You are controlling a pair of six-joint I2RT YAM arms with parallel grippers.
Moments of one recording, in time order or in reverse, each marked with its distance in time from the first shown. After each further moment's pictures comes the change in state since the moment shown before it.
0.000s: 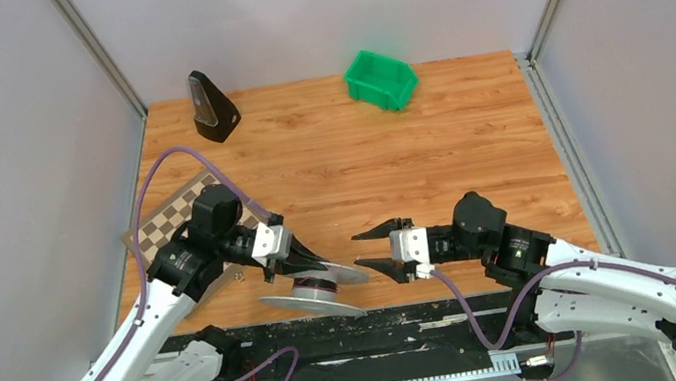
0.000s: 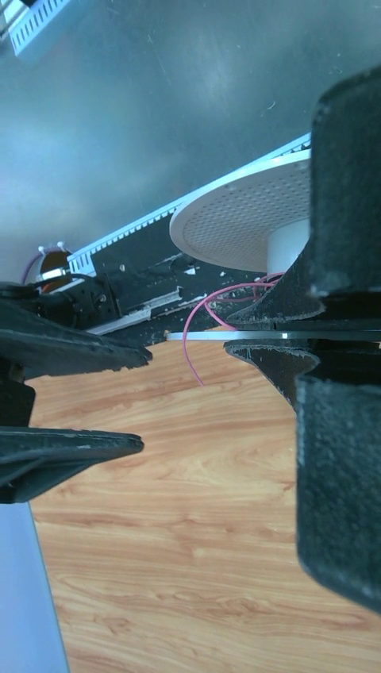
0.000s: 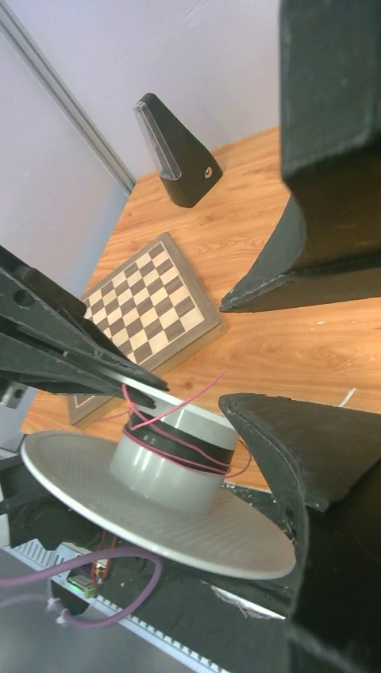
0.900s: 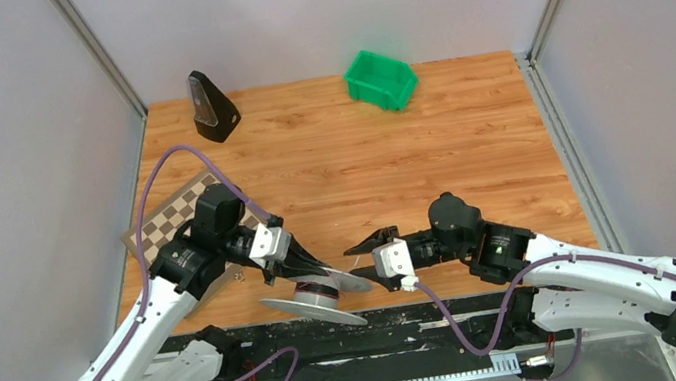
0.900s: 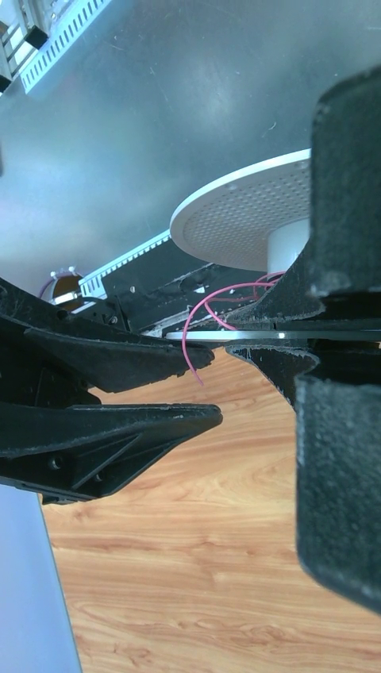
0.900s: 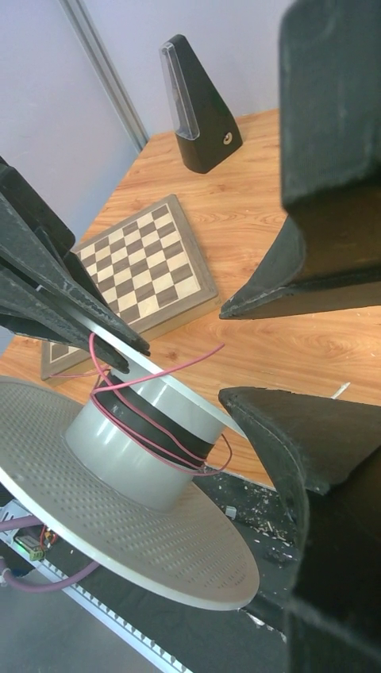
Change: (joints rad) left arm 0.000 0.013 0.002 -0.010 0.076 0.013; right arm -0.001 0.109 0.005 -0.047 -0.098 -0.143
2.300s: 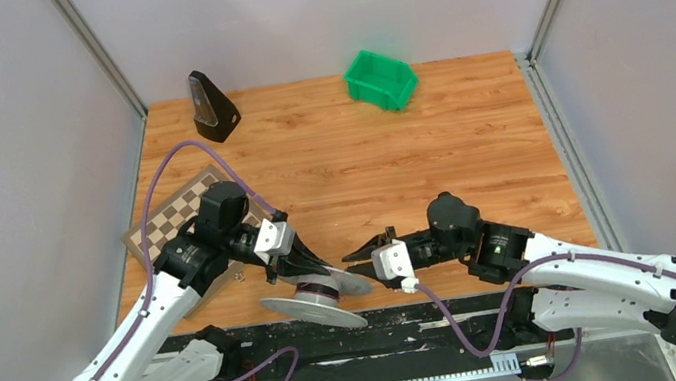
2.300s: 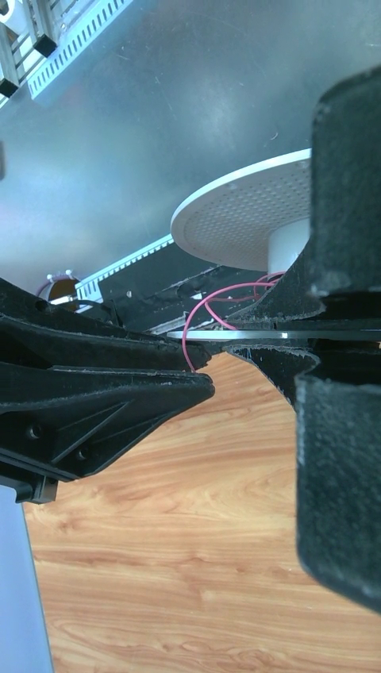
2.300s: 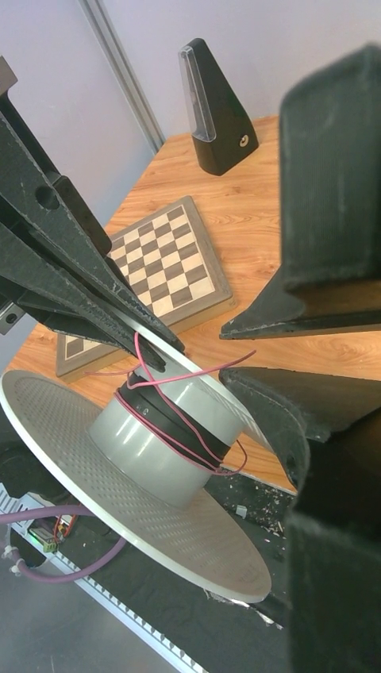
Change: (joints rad) left arm -0.002 0.031 0.000 0.004 -0.008 -0.031; right arm 0.016 0.010 0.021 0.012 -0.019 -0.002
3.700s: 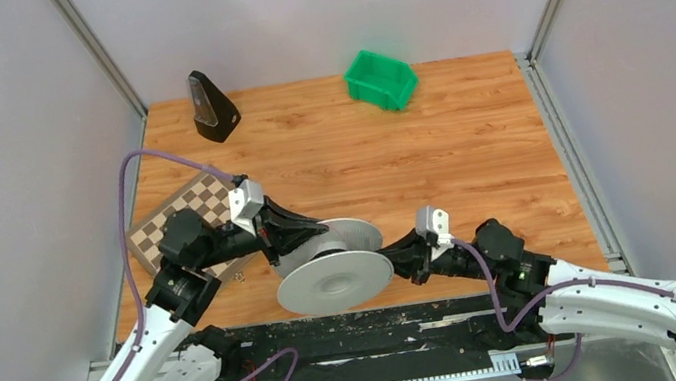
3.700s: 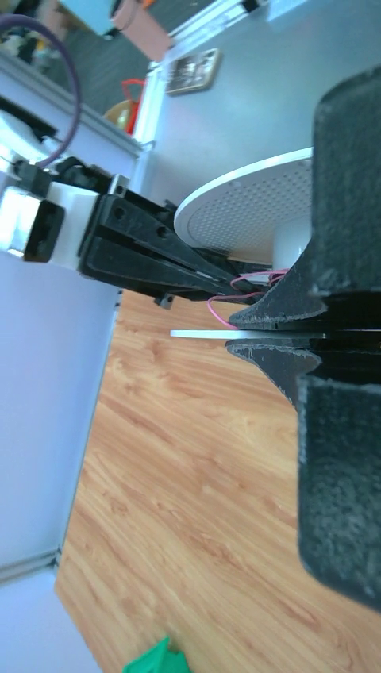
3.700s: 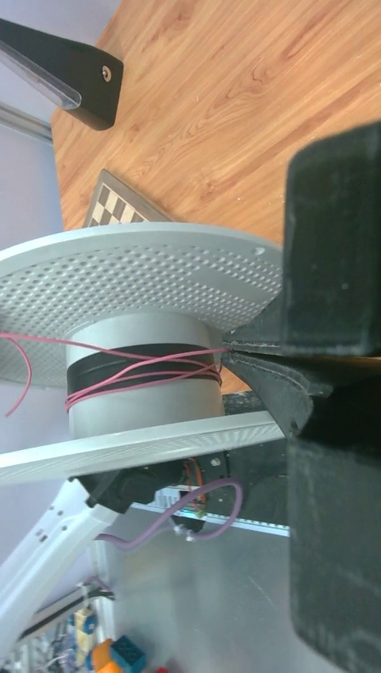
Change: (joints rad) left arm 0.002 -0.187 -0.145 0.676 -0.388 -0.826; right arm 0.007 -0.276 -0.317 0.306 0.292 0.689
